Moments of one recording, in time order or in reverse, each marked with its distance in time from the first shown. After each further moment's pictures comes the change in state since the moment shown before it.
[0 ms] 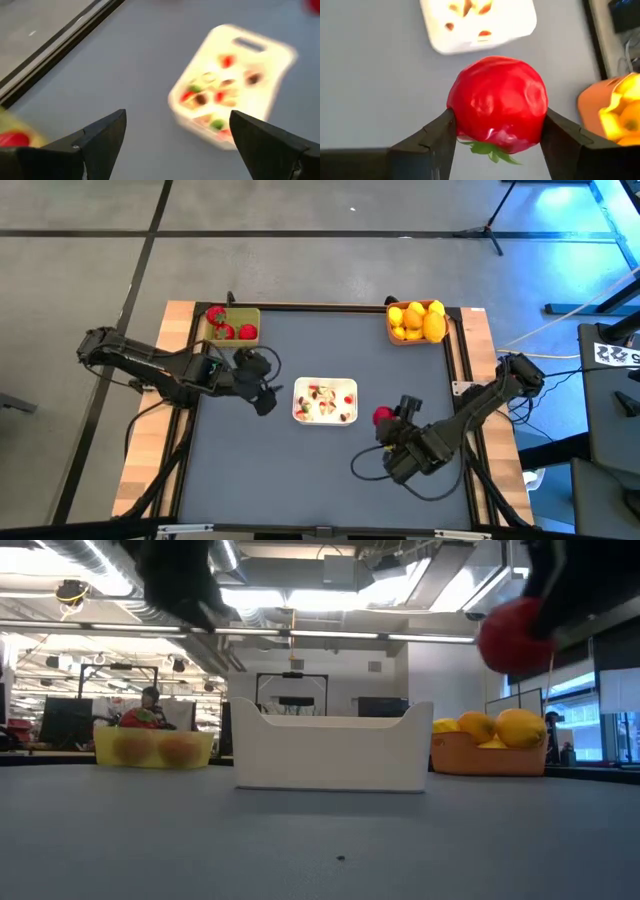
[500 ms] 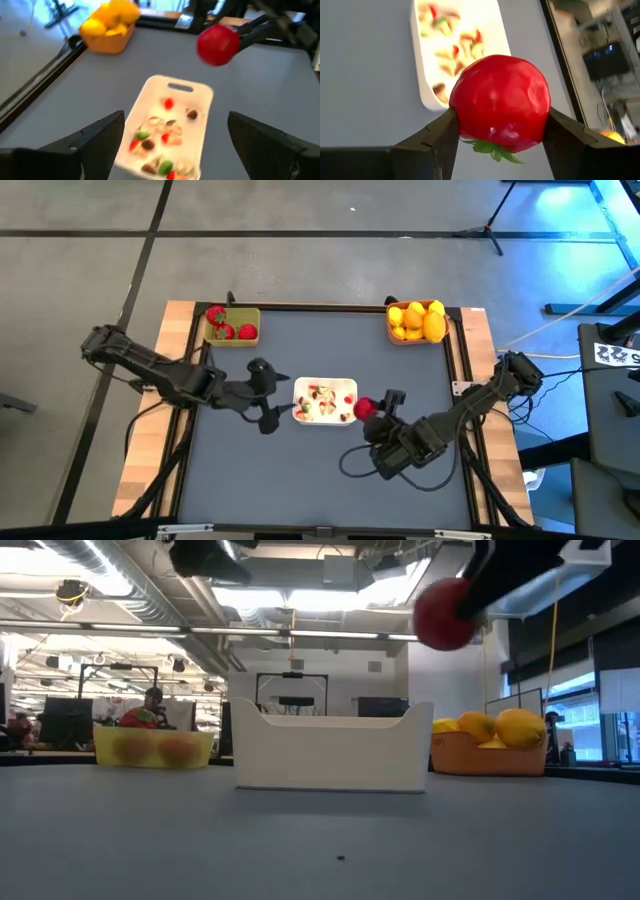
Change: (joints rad) left arm -0.128 0.033 0.000 0.336 0.001 0.214; right arm -0.063 0.000 0.000 0.213 0.202 -0.268
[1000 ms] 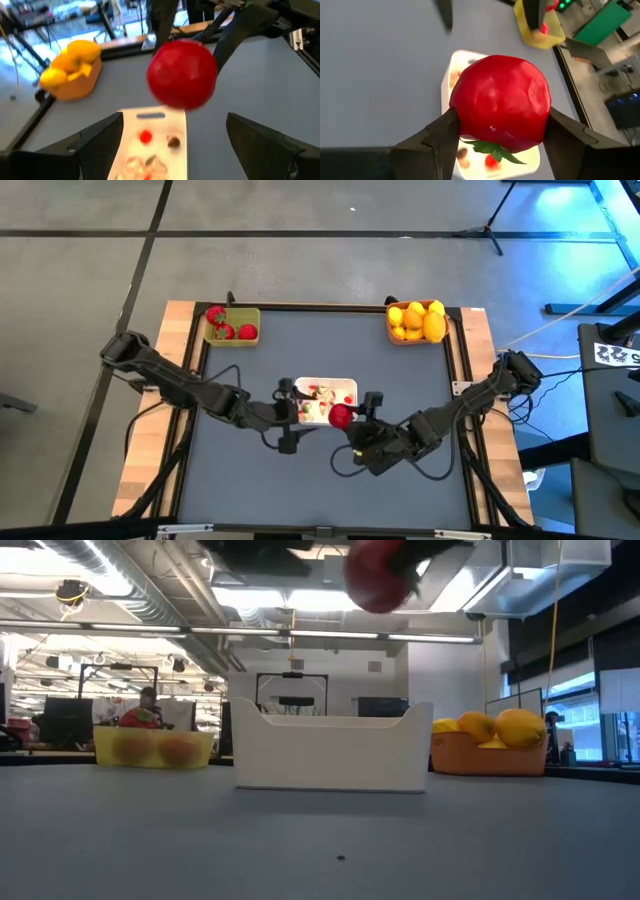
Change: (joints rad) left arm -0.043 0.256 0.000 0.385 0.029 0.331; right arm -0.051 0.000 0.000 0.425 -0.019 -0.362
